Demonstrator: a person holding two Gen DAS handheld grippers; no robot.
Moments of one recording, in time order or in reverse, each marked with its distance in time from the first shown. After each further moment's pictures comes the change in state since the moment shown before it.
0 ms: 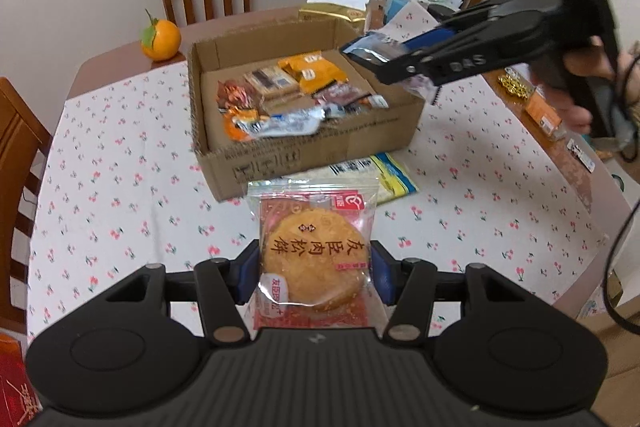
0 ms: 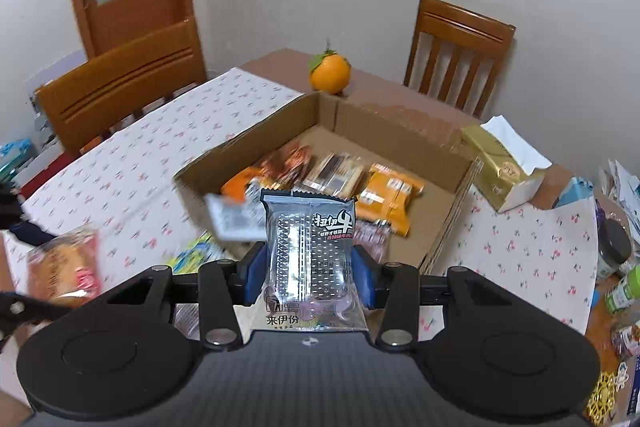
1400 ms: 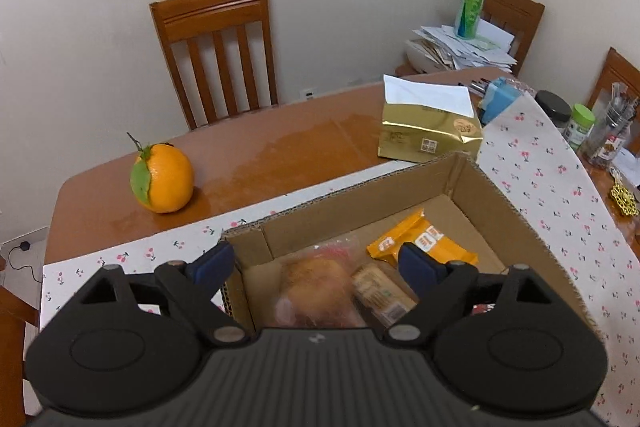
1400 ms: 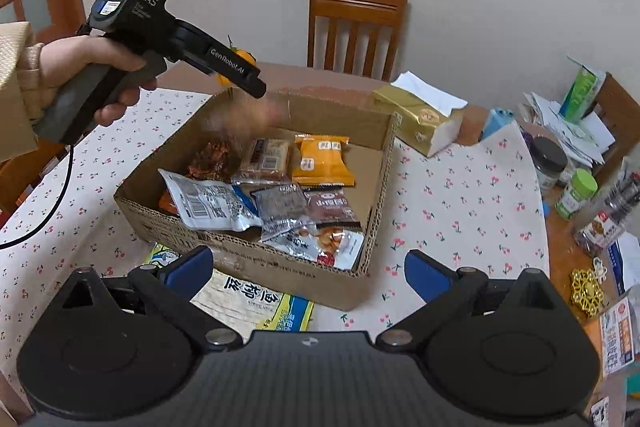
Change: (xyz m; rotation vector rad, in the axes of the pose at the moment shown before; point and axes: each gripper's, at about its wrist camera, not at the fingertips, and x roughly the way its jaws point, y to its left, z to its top) left arm 0.162 0.086 0.203 0.051 -0.118 0.067; right arm -0.013 0.016 -0.031 0.253 -0.001 -0.239
